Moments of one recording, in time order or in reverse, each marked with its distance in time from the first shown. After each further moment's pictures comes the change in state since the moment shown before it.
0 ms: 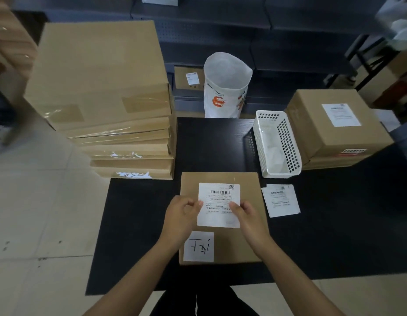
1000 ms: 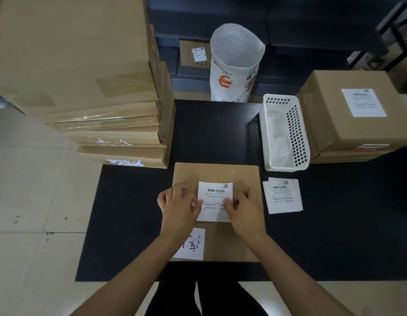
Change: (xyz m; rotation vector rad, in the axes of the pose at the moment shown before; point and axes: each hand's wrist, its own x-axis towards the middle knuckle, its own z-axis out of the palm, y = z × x) left_hand 0.030 -0.039 0.052 0.700 0.209 0.246; right_hand 0.062 0.040 -0.020 -0.927 0.150 -0.258
